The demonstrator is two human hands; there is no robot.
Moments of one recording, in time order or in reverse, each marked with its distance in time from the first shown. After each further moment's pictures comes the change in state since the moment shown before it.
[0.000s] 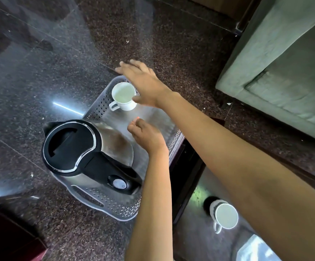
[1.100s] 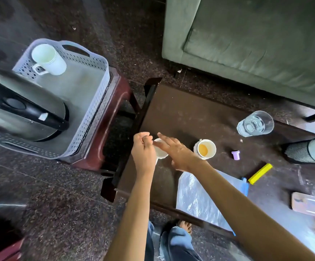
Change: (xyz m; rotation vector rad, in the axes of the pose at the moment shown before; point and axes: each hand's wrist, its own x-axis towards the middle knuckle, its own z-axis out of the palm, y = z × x) left_hand -0.193 -0.177 -0.113 0.540 -0.548 0.246; right_hand -0.446 0.020 0.114 0.126 -0.308 0.397
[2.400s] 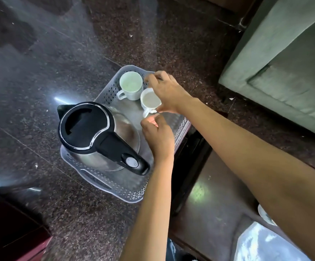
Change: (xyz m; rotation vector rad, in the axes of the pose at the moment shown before) left_hand 0.185 0.120 -0.116 -0.213 0.346 -0.115; right_hand 0.305 -0.180 -0.197 -0.351 0.279 -0.308
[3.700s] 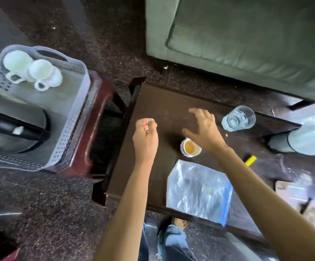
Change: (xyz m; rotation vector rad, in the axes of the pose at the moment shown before) left_hand -0.214 -0.121 0.068 0.246 -0.517 0.130; right_hand -0.435 0.083 0.059 0.513 0.205 0.830
